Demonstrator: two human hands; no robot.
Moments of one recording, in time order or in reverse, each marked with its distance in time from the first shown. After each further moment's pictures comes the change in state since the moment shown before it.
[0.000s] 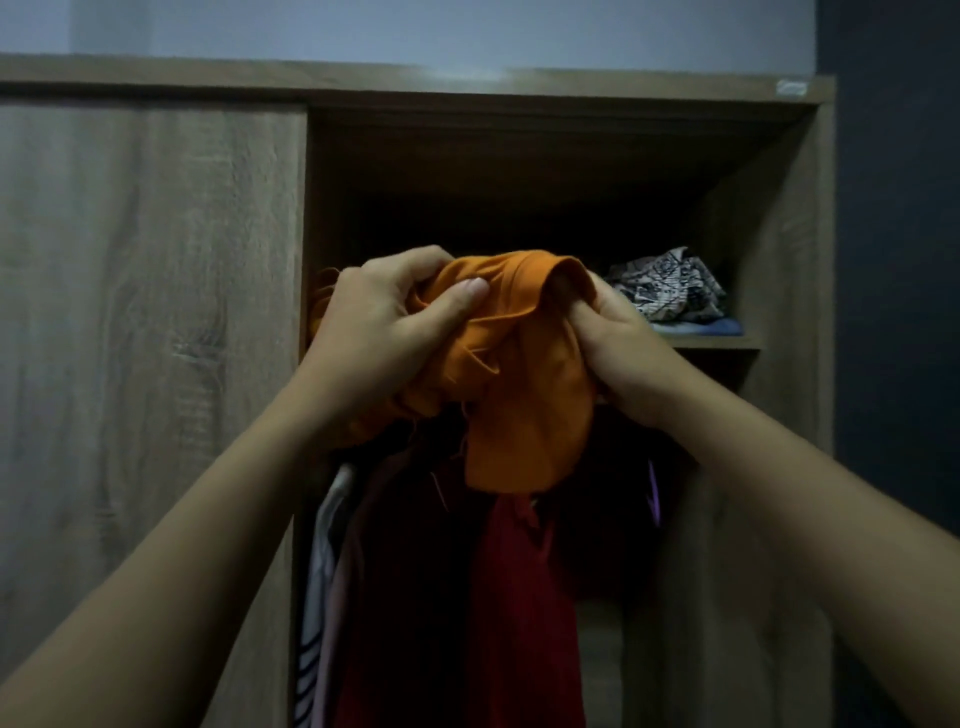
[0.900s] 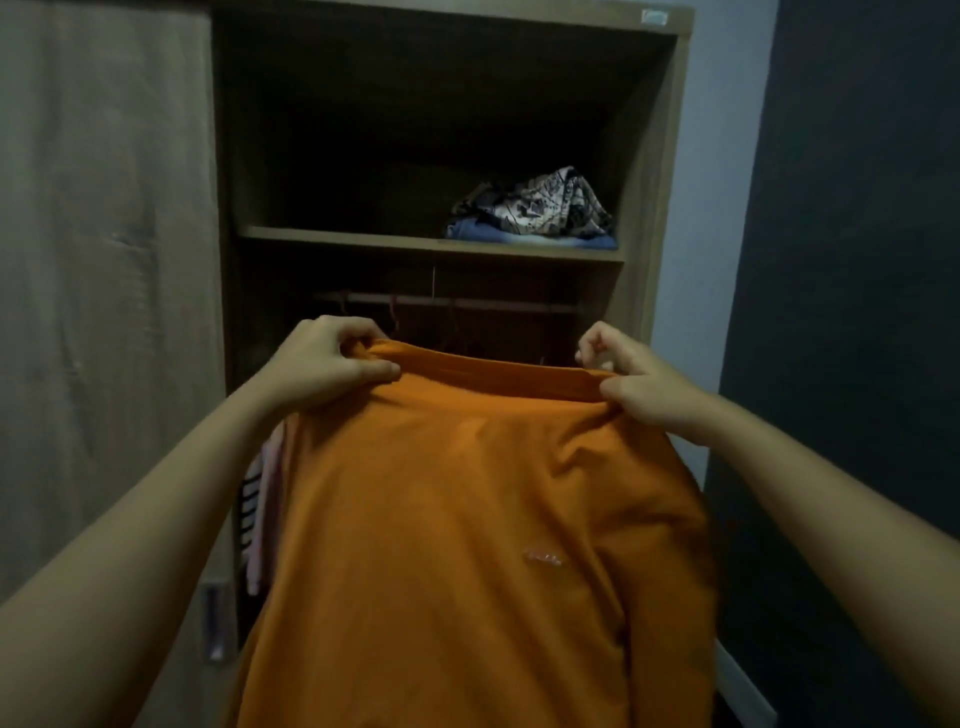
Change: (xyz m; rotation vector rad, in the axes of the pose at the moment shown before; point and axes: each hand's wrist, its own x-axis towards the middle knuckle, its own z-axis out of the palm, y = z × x) left_hand -0.088 0.047 0.073 0.173 -0.373 -0.427; right_hand -0.174 -0.015 -0.149 -0.533 -0.206 0.378
